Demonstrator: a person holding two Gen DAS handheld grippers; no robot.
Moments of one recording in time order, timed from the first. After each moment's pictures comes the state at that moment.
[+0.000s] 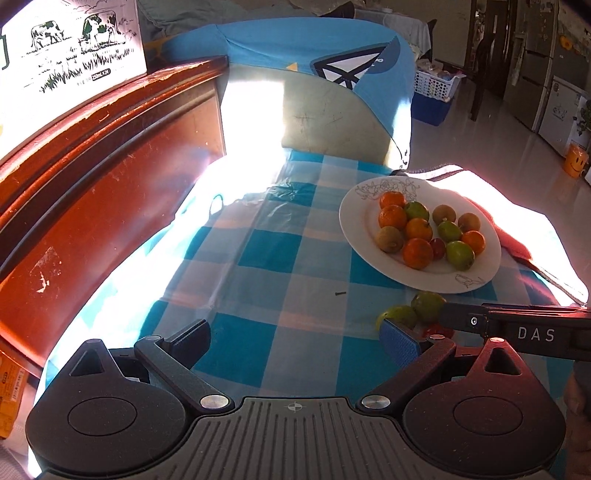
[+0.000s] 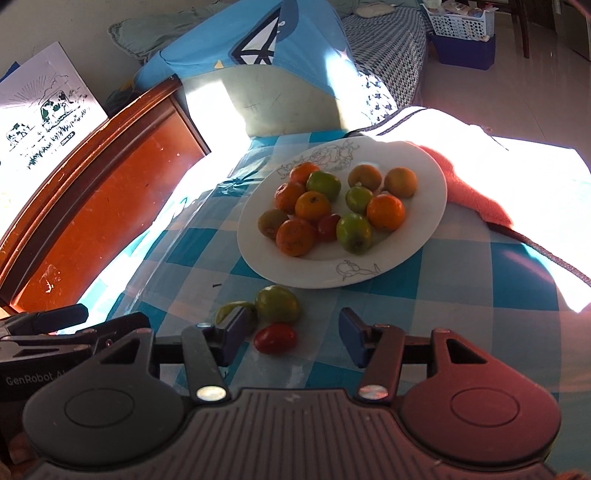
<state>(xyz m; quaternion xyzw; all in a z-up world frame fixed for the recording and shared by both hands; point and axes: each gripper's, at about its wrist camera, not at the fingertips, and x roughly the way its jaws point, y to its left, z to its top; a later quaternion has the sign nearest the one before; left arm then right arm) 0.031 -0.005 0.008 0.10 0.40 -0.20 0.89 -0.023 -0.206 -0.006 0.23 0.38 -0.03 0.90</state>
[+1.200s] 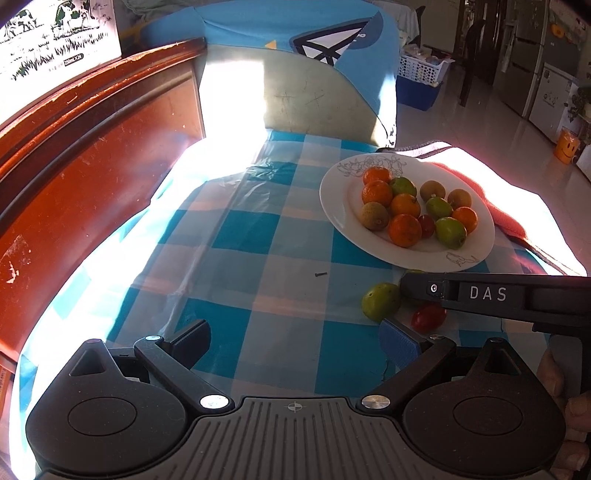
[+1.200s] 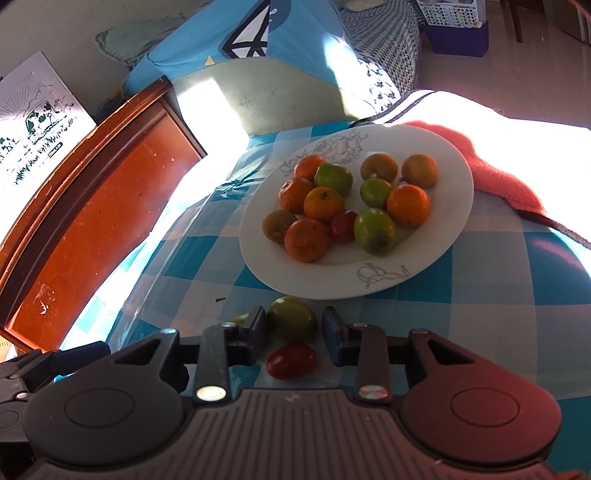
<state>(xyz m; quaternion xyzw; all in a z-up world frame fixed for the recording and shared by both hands) 0.030 -0.018 -0.010 0.11 0.41 -0.22 0.88 -0.001 -0.201 -0.022 0.25 0.38 -0.03 0.89</state>
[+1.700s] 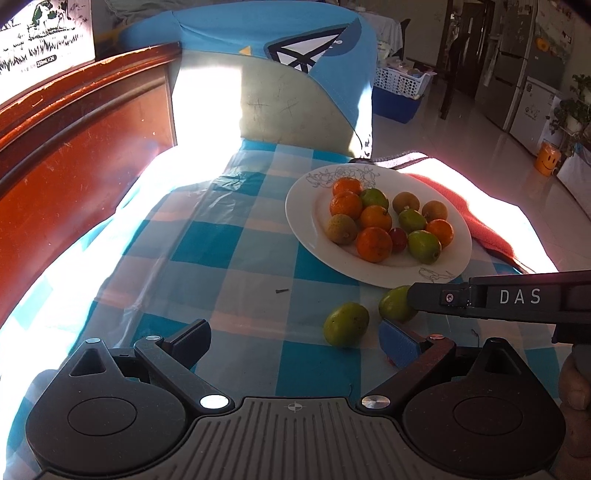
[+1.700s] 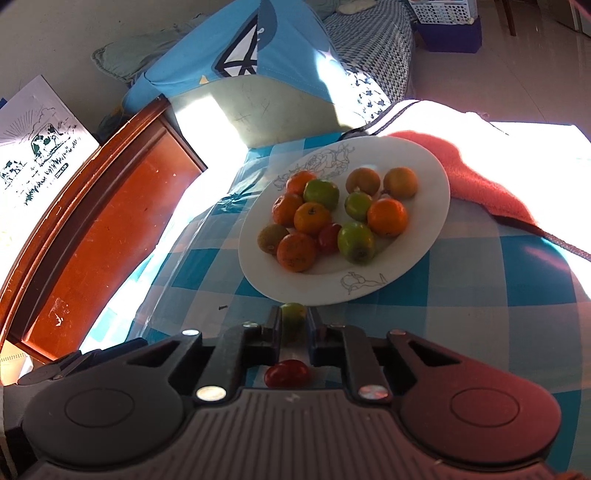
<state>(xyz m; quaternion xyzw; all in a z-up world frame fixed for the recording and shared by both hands) 0.034 -0.036 -0.019 0.08 0.40 -0.26 0.88 -0.015 -0.220 -0.009 0.28 0.37 -0.03 0.88</state>
